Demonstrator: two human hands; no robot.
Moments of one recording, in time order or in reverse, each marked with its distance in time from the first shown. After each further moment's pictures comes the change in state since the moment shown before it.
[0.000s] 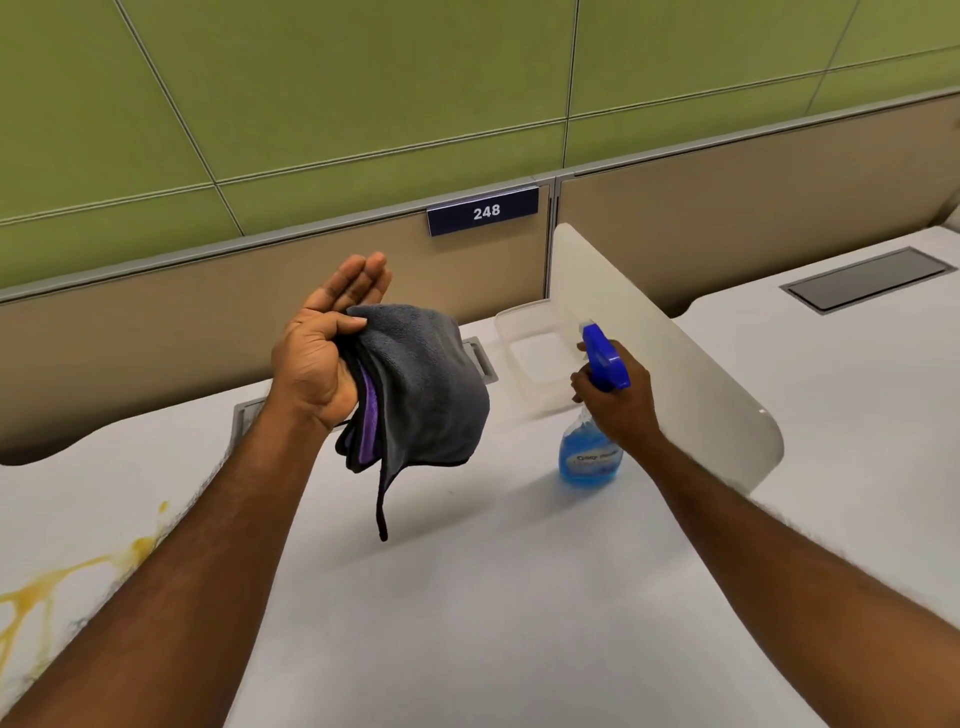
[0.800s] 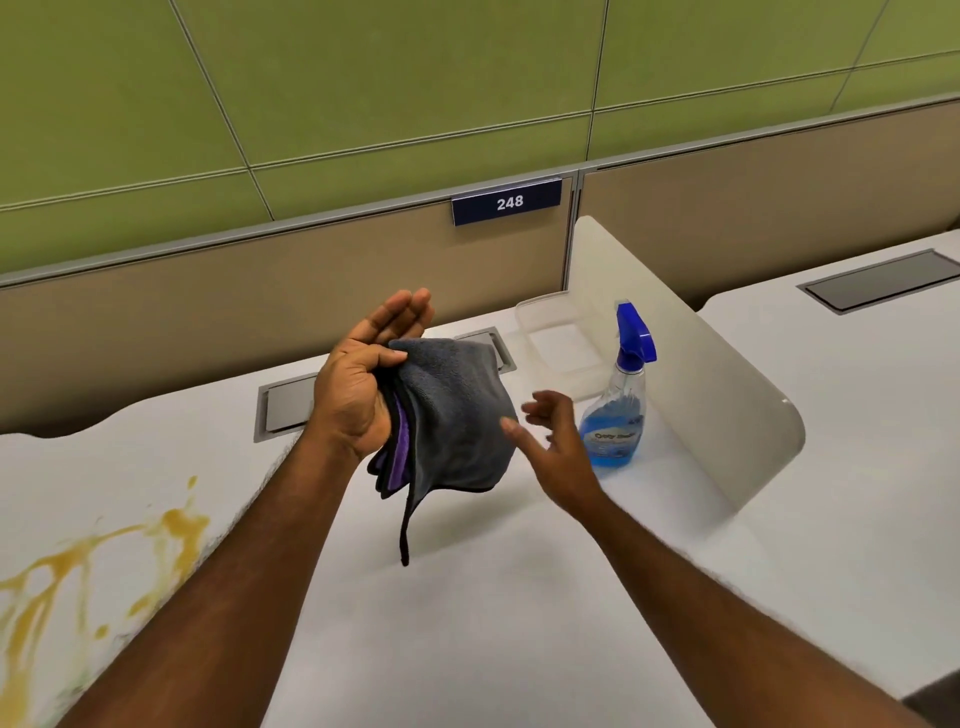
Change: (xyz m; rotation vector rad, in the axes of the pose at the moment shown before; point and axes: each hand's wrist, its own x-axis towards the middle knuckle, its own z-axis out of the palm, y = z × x) left_hand -0.050 -0.007 -0.017 0.001 0.005 -0.118; right_hand -0.098 -0.040 0.077 0.083 -0.261 0.170
